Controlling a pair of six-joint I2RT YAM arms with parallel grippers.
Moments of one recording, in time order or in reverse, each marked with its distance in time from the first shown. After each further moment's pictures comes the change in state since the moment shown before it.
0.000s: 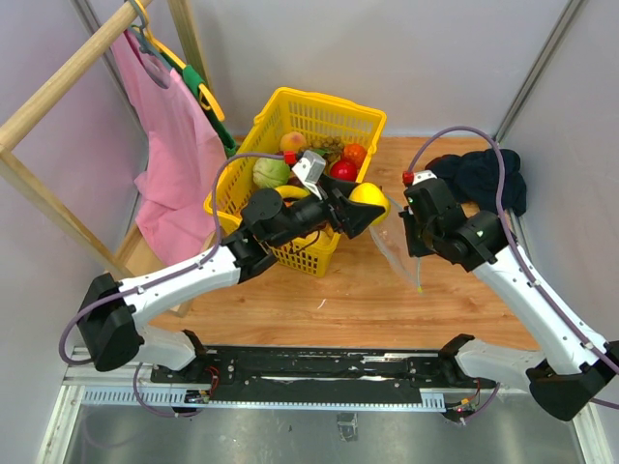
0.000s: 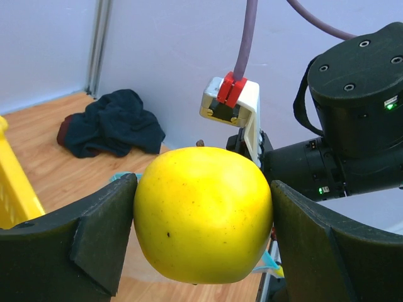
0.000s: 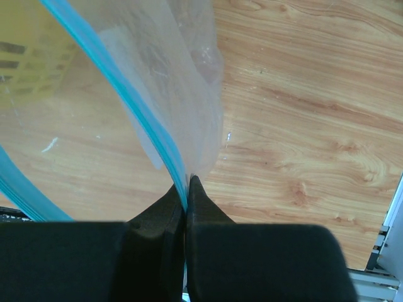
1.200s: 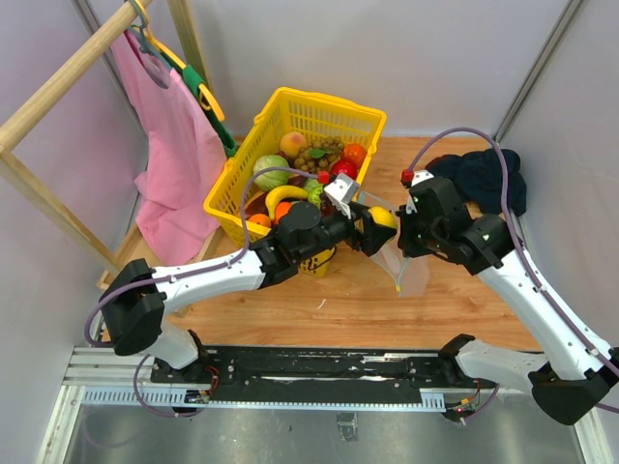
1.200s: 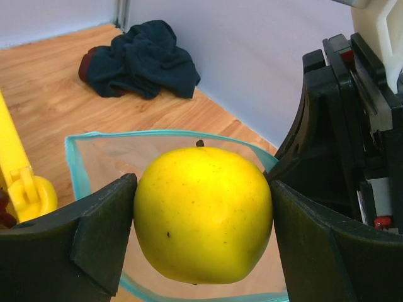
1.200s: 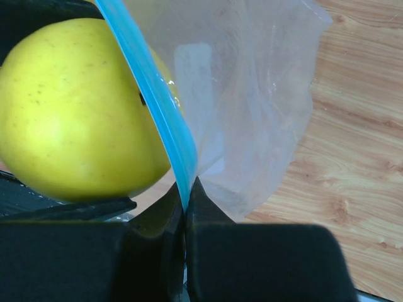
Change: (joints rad) left arm -0.097 0.147 -0.013 -0.050 -0.157 0.069; right arm 0.000 -0.025 0.001 0.049 -0.156 0.027
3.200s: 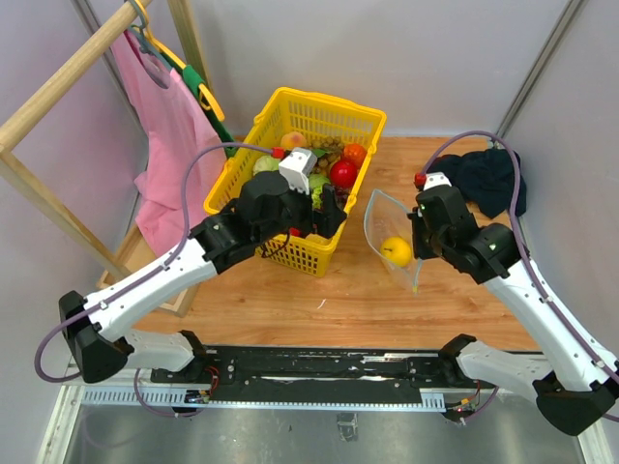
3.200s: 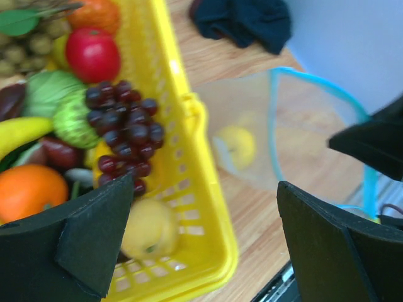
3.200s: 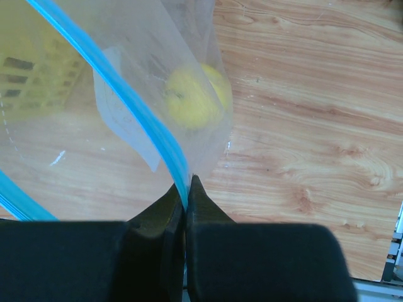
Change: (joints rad) left arm 0.101 -0.228 0.202 -0.715 -0.108 -0.028; right arm -0.013 -0.064 -0.058 0.007 0.158 -0.006
